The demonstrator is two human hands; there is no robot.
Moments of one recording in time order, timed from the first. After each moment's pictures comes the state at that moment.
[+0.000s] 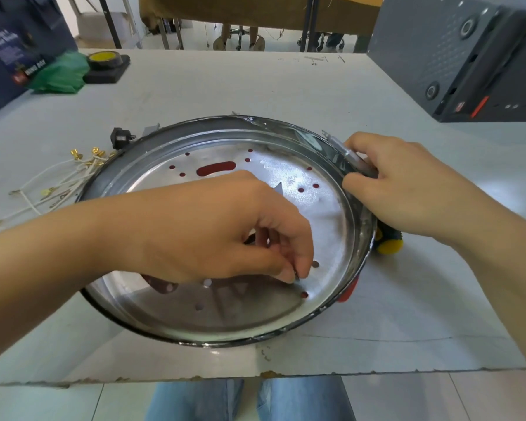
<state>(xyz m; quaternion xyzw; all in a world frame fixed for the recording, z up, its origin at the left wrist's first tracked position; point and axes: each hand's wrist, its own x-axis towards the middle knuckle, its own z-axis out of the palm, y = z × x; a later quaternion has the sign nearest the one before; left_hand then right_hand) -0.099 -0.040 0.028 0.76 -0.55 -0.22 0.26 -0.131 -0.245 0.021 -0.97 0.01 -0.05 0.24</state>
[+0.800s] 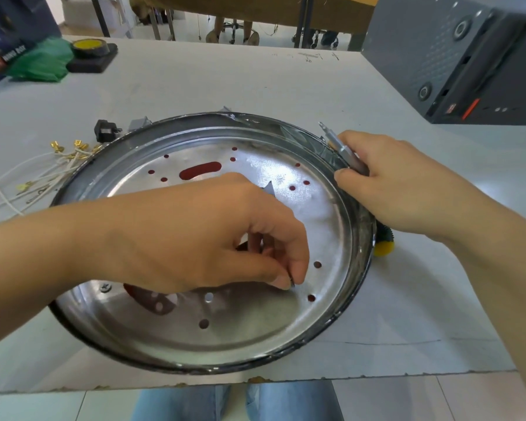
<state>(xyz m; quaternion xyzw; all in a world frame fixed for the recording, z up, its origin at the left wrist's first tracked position) -0.099 -0.042 0.022 0.76 -0.54 -0.21 0.28 -0.127 -0.247 0.022 -0.97 -0.01 -0.04 0.24</state>
